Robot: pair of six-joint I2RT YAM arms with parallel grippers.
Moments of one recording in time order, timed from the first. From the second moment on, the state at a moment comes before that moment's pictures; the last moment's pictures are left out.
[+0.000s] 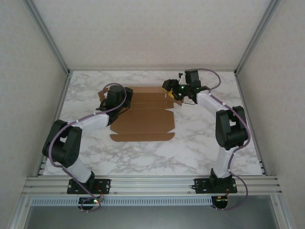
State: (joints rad) left arm -0.38 1.64 0.95 0.30 -0.06 -1.48; right arm 0.32 1.86 1.39 -0.20 -0.57 0.82
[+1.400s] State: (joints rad) left arm -0.35 1.76 1.10 0.23 -0.05 -1.51; right arm 0.37 2.09 1.43 -0.38 -0.13 0.51
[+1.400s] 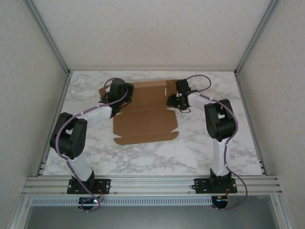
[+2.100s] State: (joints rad) left arm -0.34 1.77 1.10 0.23 -0.06 -1.51; right arm 0.36 2.06 1.27 0.00 -0.44 0.63
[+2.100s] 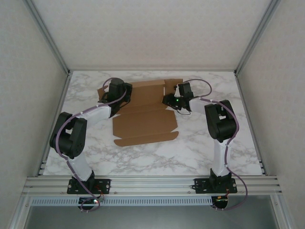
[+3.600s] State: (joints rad) left arm -0.35 1.77 1.09 0.17 -0.05 -1.47; right arm 0.41 1.73 1.16 -0.07 -0.45 0.47
